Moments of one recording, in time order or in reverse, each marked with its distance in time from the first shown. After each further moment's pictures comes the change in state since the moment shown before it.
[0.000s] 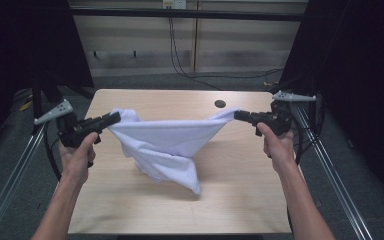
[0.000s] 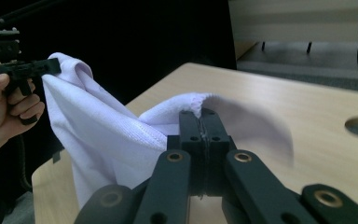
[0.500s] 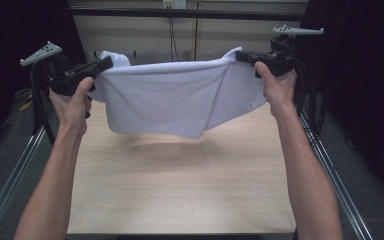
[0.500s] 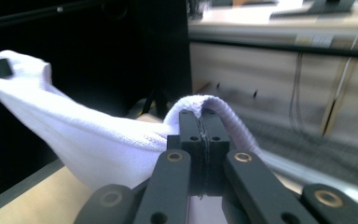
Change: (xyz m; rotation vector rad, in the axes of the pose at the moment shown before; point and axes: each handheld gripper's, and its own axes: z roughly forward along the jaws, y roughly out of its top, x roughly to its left) left arm -0.002 0.095 0.026 -0.106 0.118 0.109; right arm 0.002 0.128 0.018 -0.091 -0.168 -0.140
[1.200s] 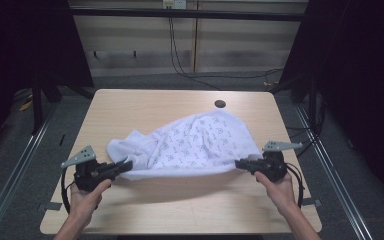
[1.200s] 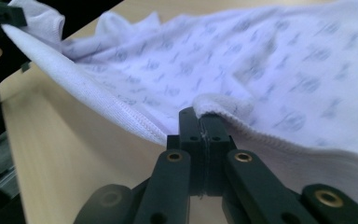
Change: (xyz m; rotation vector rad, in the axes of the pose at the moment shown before) left arm -0.050 -0.213 -0.074 0.405 -0.192 -0.108; right arm 0.036 -0.263 -0.060 0.355 0.134 0.107
